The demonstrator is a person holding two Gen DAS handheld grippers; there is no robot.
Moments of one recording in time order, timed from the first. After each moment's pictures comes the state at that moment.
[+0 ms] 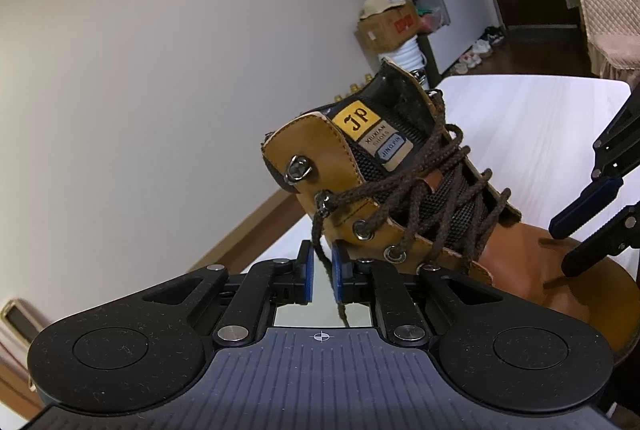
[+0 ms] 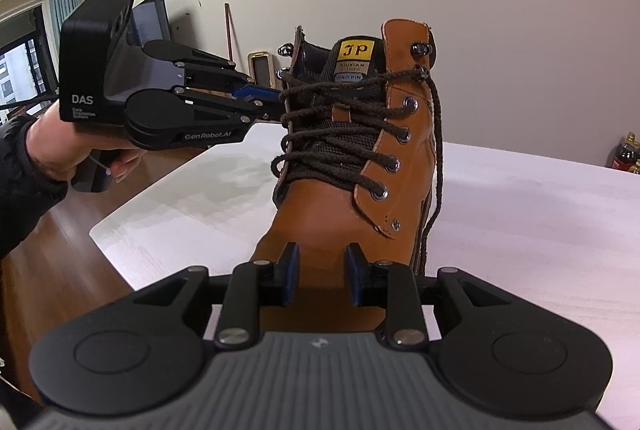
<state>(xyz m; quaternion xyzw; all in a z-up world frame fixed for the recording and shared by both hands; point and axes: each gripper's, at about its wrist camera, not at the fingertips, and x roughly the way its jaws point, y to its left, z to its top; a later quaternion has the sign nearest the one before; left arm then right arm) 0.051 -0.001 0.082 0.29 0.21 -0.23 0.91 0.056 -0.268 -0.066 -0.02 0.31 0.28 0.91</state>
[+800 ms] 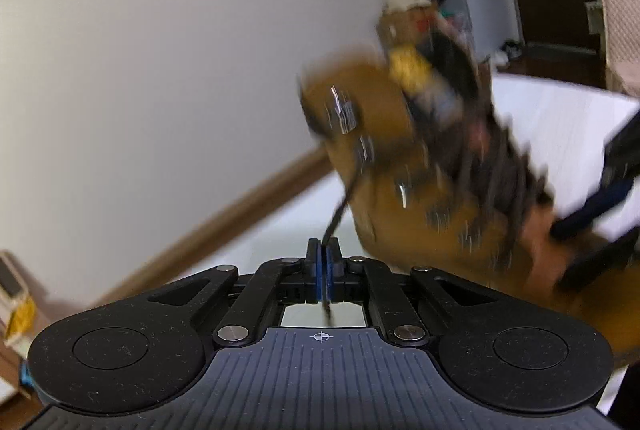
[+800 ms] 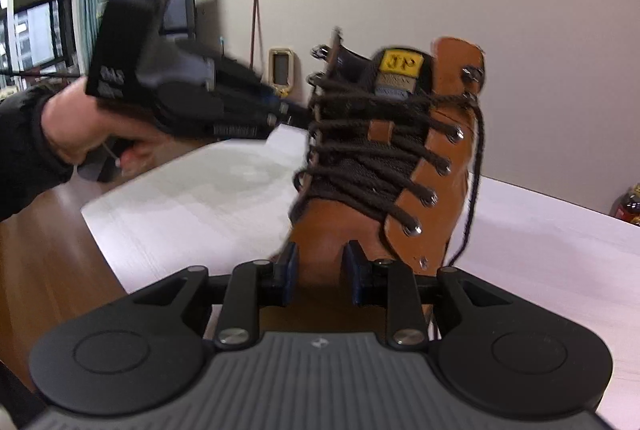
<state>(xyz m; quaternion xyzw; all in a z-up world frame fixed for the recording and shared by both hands) 0.063 0.020 0.047 0.21 0.25 -0.22 0.92 0.059 -0.242 -0.069 -0.09 0.28 0.30 0.91</state>
